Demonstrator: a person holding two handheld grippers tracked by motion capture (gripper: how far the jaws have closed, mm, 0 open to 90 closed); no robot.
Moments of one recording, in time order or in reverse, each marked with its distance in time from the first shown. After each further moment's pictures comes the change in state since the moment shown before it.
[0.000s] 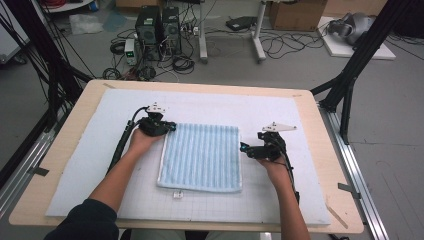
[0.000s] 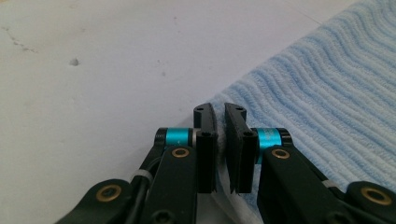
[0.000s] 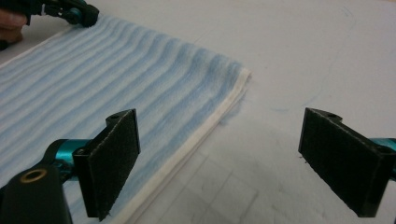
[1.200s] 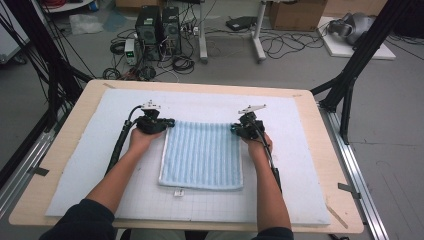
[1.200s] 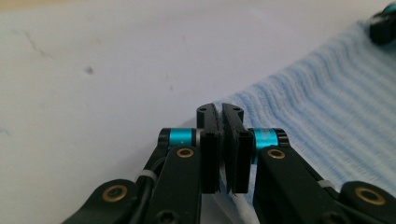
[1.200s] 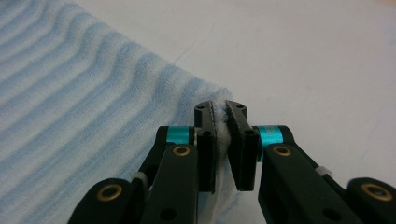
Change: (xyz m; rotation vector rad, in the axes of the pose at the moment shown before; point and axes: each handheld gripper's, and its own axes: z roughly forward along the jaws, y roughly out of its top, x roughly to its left) left arm 0.005 0.007 -0.013 -0.142 0.002 -0.085; right arm 0.000 0.047 0.075 0.142 -0.066 -0.095
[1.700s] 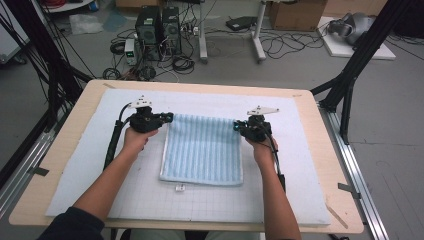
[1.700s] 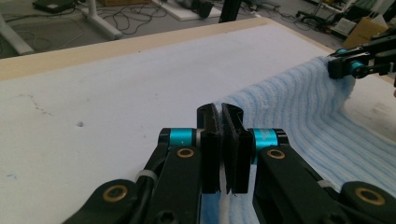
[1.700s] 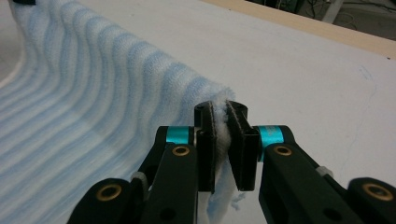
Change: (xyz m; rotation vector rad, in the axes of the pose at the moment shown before) left arm -0.018 0.009 -0.037 -0.099 -0.102 0.008; right arm 0.005 -0.008 -0.036 -0.156 0.057 0.013
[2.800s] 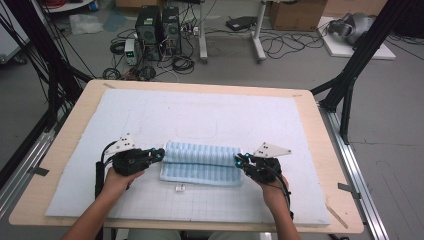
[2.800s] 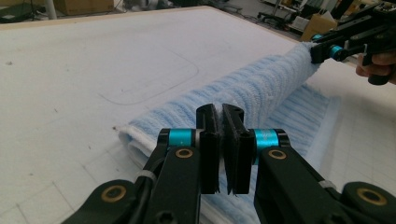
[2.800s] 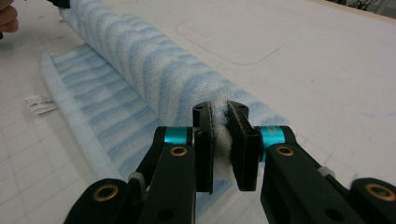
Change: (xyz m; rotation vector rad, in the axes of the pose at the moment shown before) left arm -0.066 -0.071 -0.077 -0.039 -0.113 0.053; right arm 0.070 -0.064 -0.079 -0.039 0.100 -0.095
